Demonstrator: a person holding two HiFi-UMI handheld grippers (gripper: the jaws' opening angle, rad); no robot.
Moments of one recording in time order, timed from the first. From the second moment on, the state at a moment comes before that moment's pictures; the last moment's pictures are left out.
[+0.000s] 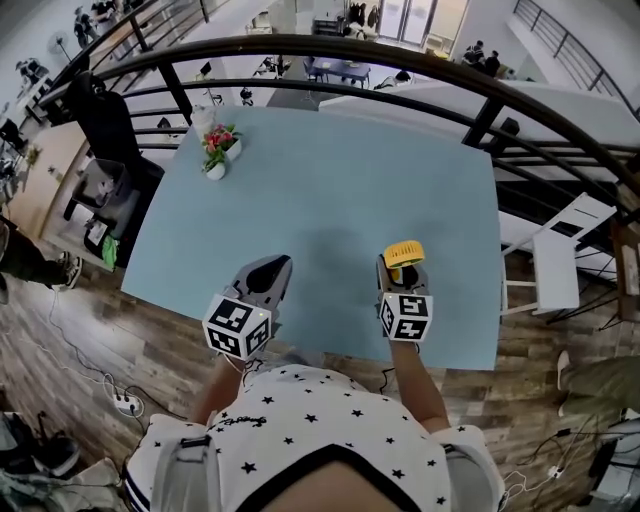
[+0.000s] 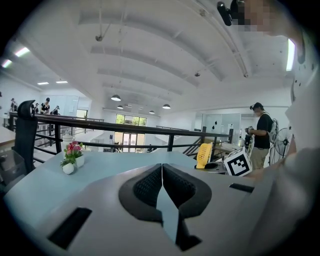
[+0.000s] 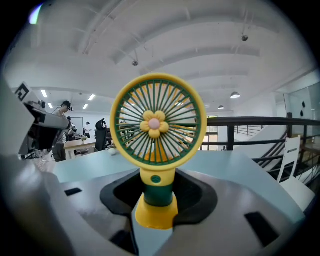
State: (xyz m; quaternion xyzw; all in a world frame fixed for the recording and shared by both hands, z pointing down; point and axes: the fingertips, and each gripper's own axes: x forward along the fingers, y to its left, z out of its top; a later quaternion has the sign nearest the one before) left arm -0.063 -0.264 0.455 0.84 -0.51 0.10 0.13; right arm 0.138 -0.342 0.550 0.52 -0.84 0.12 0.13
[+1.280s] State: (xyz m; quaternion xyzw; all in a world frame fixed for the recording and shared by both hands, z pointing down) left arm -0.075 -0.291 0.471 0.83 -0.52 0.11 0.16; right arm 0.152 -0.356 0.643 0.53 -0.80 0.18 0.21
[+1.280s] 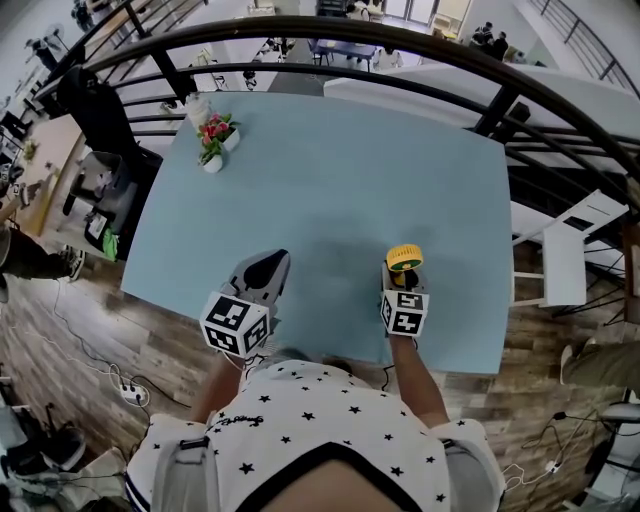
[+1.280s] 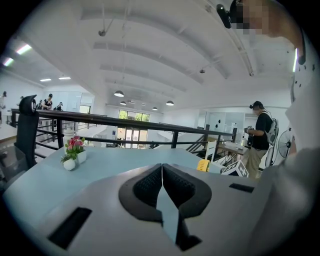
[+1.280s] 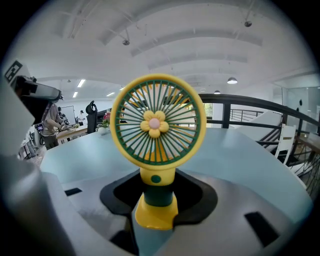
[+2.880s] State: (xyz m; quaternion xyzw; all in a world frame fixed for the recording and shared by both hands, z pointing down) left arm -0.094 -0.277 0.468 0.83 -0.53 0.10 0.16; right arm 0.141 -0.340 0.663 0.54 -0.79 0.18 0.24
